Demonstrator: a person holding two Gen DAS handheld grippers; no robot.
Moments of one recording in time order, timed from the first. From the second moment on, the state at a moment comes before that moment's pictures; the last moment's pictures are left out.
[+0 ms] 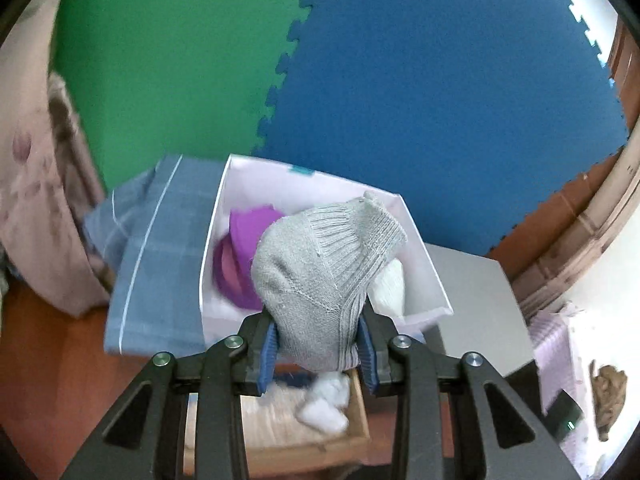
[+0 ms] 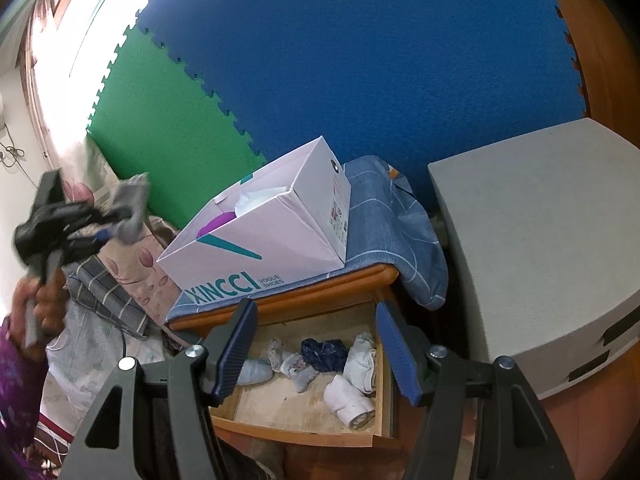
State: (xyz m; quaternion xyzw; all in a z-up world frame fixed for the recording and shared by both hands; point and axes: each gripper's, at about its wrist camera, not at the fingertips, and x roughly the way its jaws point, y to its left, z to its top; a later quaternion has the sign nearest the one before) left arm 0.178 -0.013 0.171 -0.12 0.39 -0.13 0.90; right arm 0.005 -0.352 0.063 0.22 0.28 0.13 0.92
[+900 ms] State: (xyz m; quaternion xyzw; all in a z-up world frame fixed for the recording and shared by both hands) left arm 0.257 -0.052 0.069 0.03 0.43 -0.09 0.90; right arm 0.007 -0.346 0.063 0.22 0.29 0.13 0.92
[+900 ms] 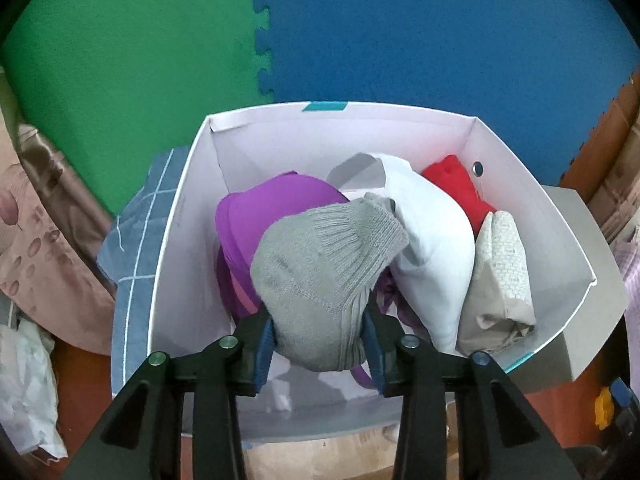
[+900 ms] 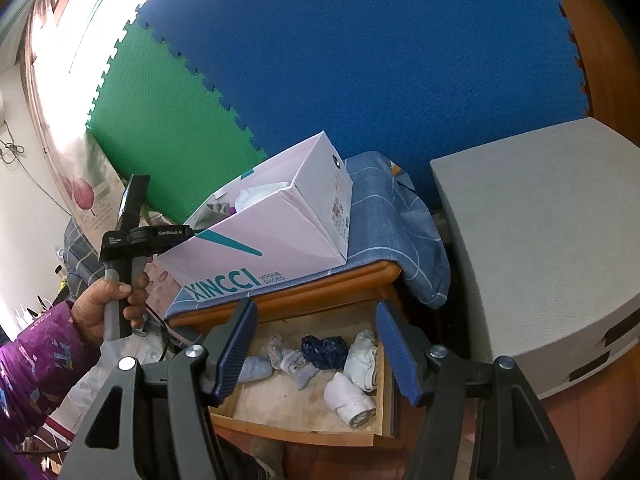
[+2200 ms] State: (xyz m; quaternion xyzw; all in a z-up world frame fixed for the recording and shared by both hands) left arm 0.116 0.015 0.052 0.06 0.32 -0.05 0.94; right arm 0.044 -0.286 0.035 0.09 0.42 0.16 0.89
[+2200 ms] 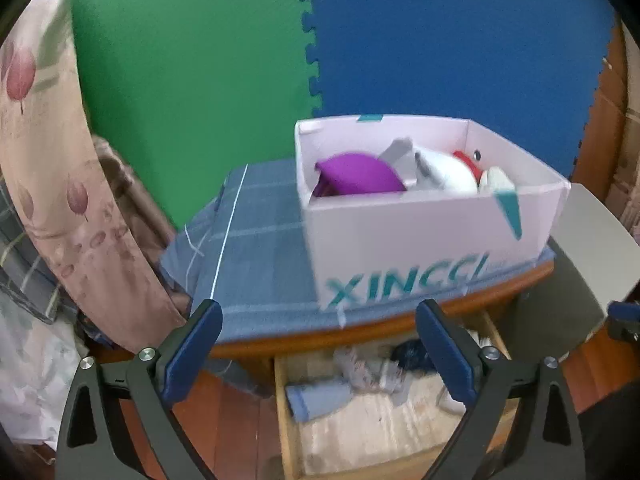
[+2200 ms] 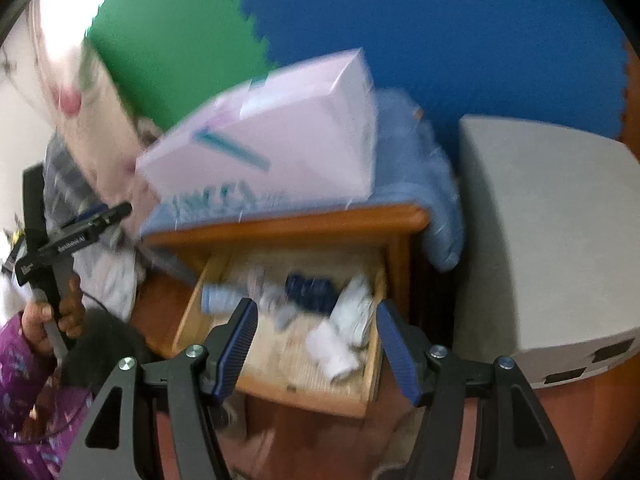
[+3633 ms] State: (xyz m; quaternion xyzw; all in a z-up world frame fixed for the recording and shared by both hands) left arm 0.124 0.089 0.011 -0.14 0.38 -0.11 0.91; right arm 0.155 -0.166 -0.204 -0.20 0.73 0.09 0.65
